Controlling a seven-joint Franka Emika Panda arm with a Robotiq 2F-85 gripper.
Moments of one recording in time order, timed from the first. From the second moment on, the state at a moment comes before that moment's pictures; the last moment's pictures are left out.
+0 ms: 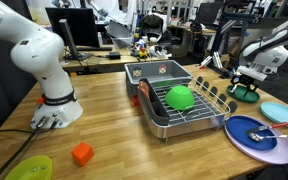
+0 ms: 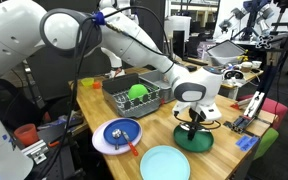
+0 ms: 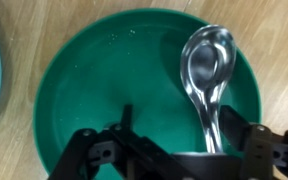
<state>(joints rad) -0.25 1.05 -0.15 -1.27 0.36 2.27 0.55</state>
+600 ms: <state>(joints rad) -0.25 1.05 -0.15 -1.24 0.36 2.23 0.55</state>
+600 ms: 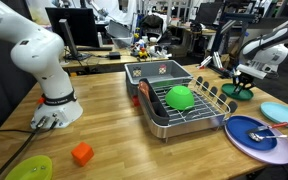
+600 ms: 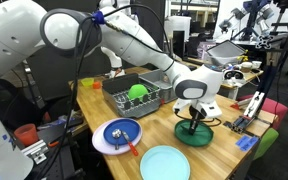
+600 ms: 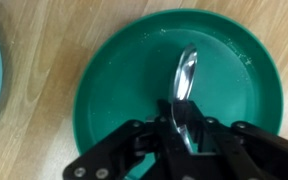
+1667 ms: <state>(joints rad) -0.26 0.97 -0.12 -1.32 0.38 2.23 0.43</state>
